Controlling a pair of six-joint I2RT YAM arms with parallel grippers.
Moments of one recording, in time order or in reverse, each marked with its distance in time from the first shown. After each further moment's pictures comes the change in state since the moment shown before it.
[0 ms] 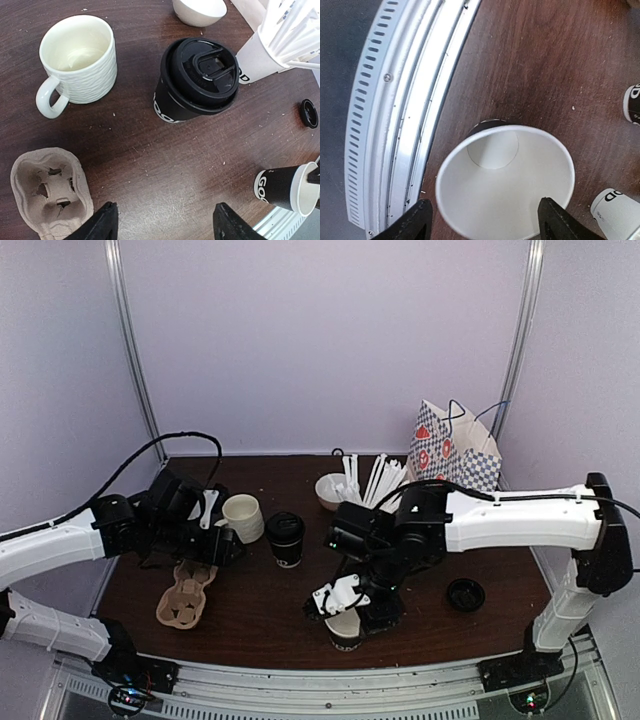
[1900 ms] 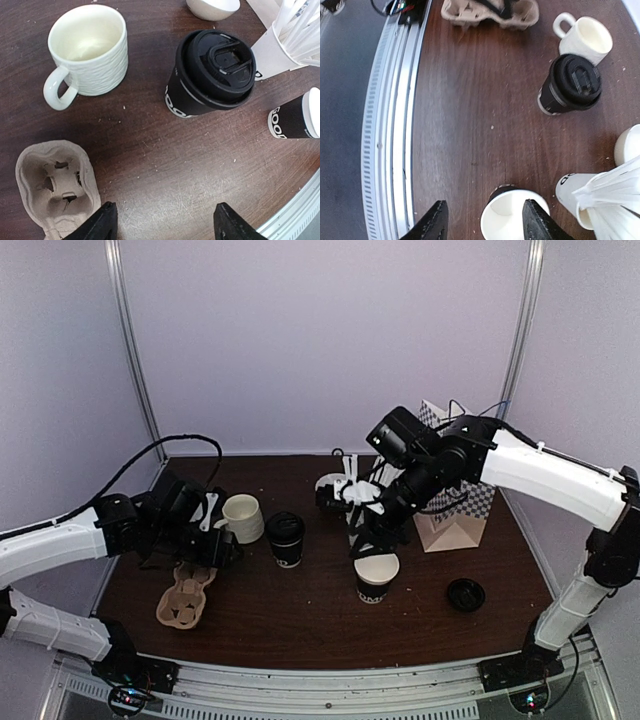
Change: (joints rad) left arm 0.000 0.014 0.003 -0.038 -0.030 -0.012; right arm -0.292 -0.098 0.204 0.007 -0.232 0.128
